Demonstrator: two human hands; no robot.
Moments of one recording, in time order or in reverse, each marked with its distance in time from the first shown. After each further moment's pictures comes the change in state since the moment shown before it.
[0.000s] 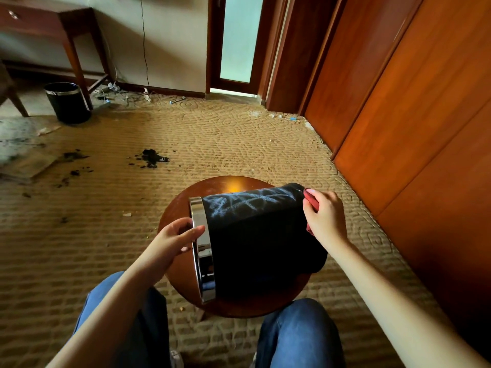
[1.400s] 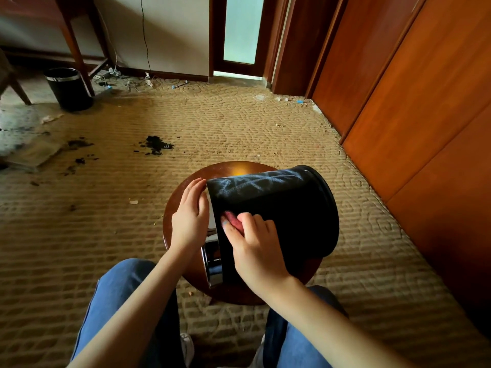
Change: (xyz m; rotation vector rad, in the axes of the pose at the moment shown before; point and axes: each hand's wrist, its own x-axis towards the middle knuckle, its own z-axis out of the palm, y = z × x) left_hand 0.045 -0.019 0.025 0.520 0.481 0.368; right_hand -0.114 -0.100 0.057 -0.225 0.110 -0.672
